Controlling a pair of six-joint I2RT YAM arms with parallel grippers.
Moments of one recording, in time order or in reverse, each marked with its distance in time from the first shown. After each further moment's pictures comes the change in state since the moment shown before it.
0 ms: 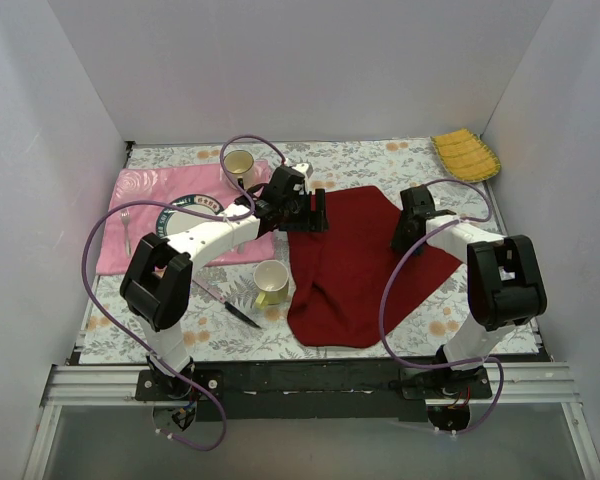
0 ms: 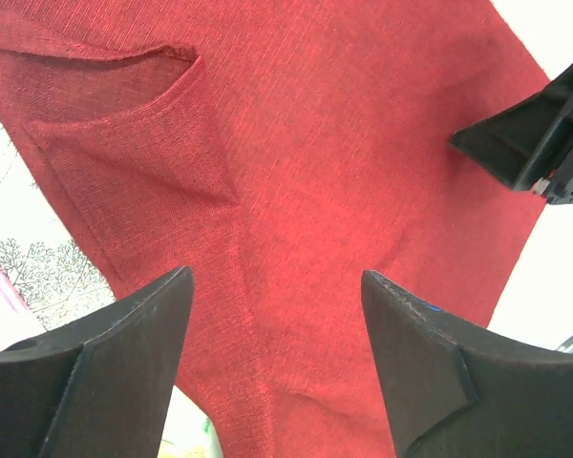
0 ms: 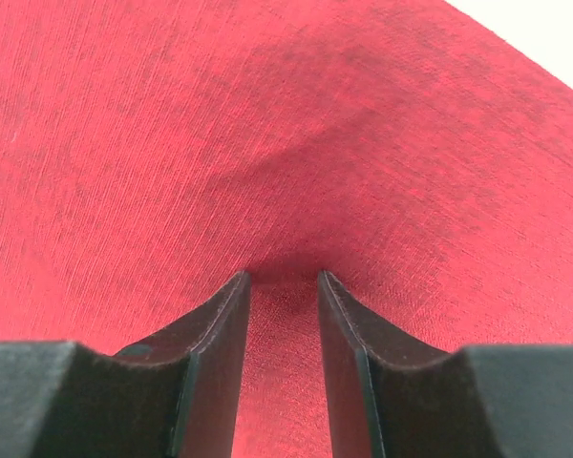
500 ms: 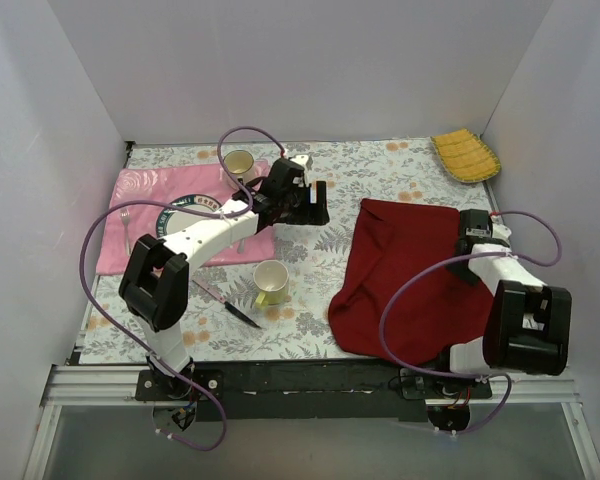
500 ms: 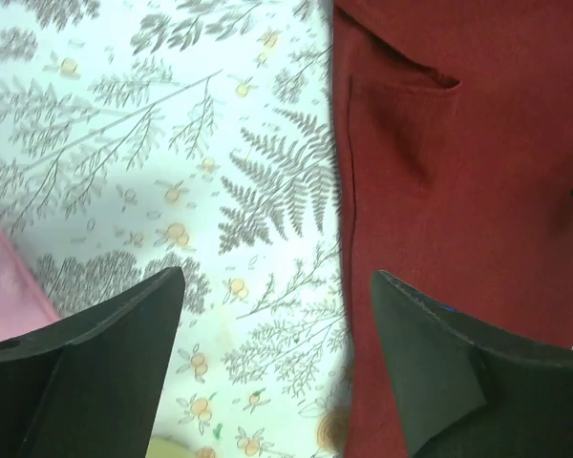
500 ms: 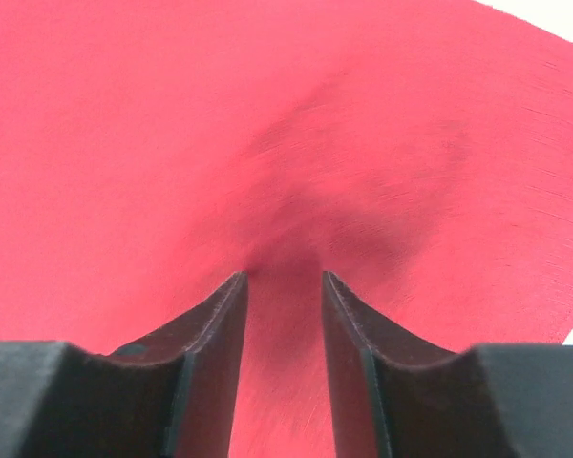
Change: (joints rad) left arm 0.001 -0.018 0.028 -0.031 -0.048 0.029; right arm -0.361 -0.247 -0.229 -0.065 0.212 0.043
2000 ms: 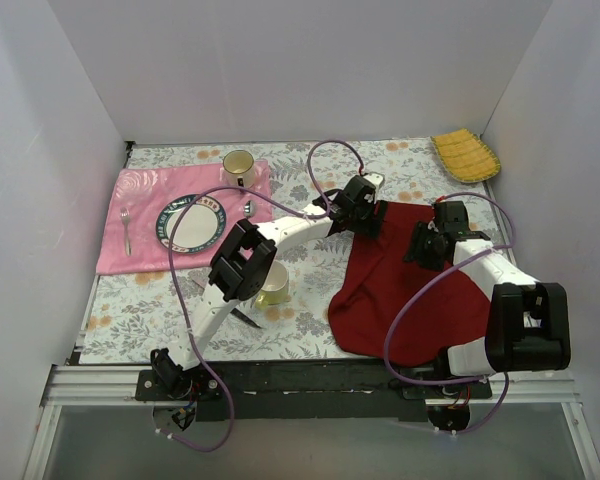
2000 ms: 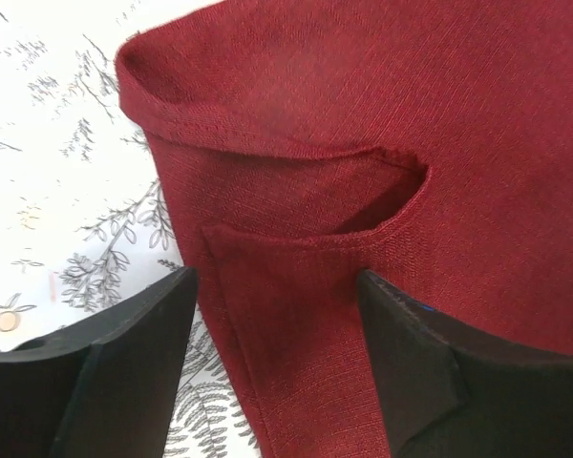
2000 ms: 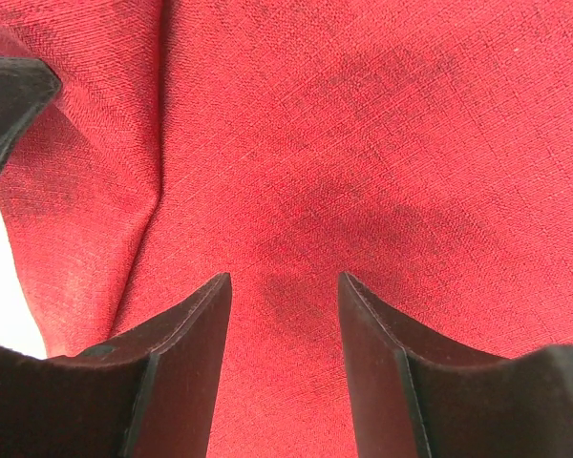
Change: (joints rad) left arm -0.189 0.648 0.601 0.062 -0.073 0.163; right arm 0.205 -0.039 0.039 0.035 -0.451 -0.202
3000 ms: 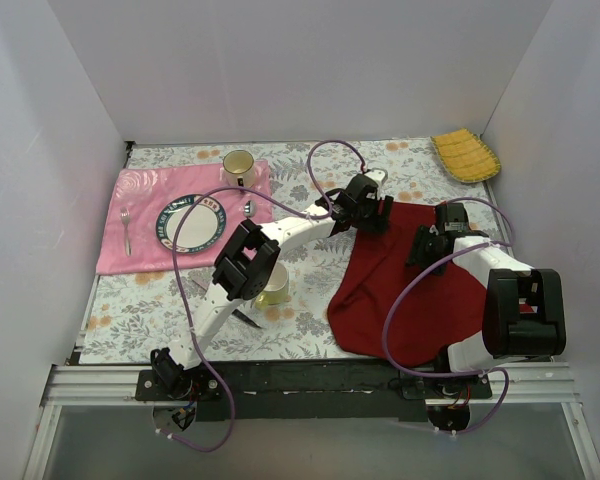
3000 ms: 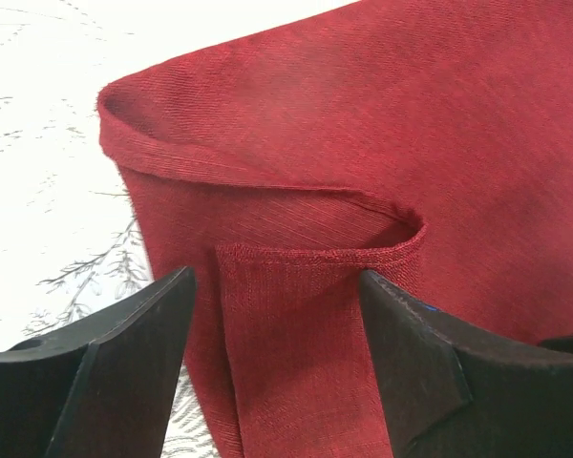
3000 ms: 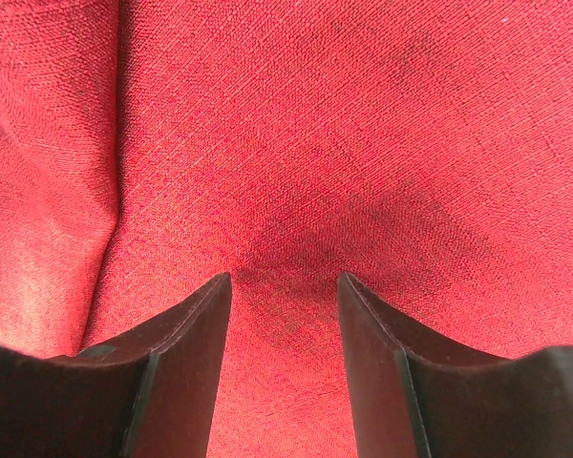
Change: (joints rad) left arm -0.002 0.050 0.049 0.072 0.029 -0.053; right arm -0.036 0.083 -0.002 0.011 -0.001 0.012
